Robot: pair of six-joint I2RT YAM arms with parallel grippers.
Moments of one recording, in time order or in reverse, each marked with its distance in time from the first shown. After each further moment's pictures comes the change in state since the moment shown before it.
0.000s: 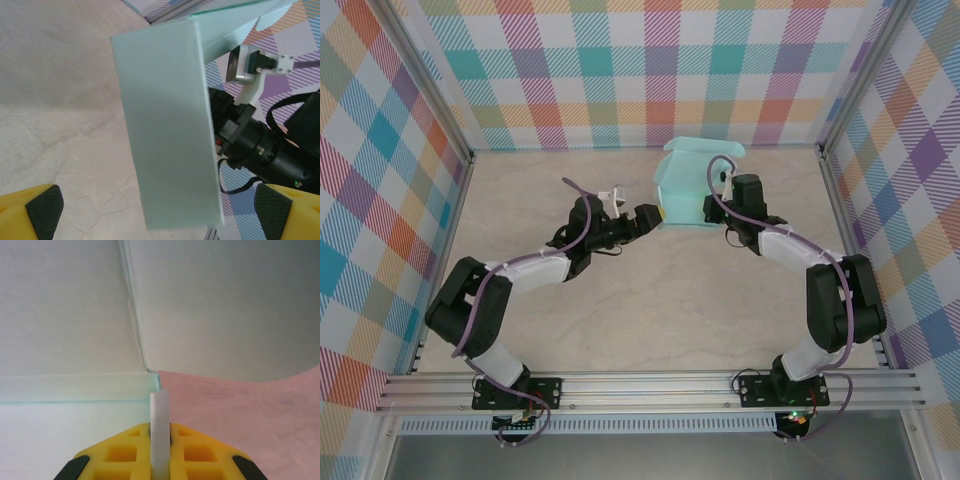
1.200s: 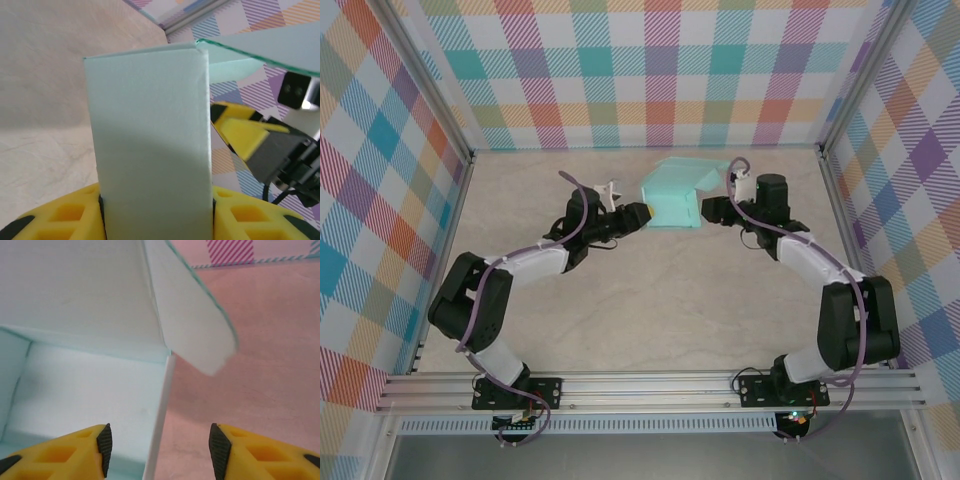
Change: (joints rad) left arm 0.068 0.009 0.050 -0.098 0.014 0.083; right arm -0.130 -0.140 -0.074 0.005 -0.399 -0.137
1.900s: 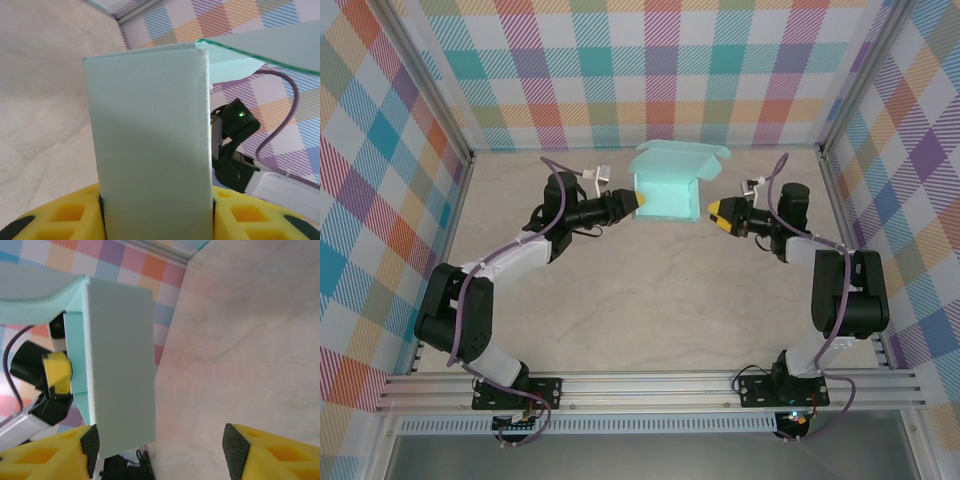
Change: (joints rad) left arm 0.094 -0.077 0.072 -0.055 0.272 -0.037; right arm -0.165 0.203 -0.087 0.474 -0.727 0.679
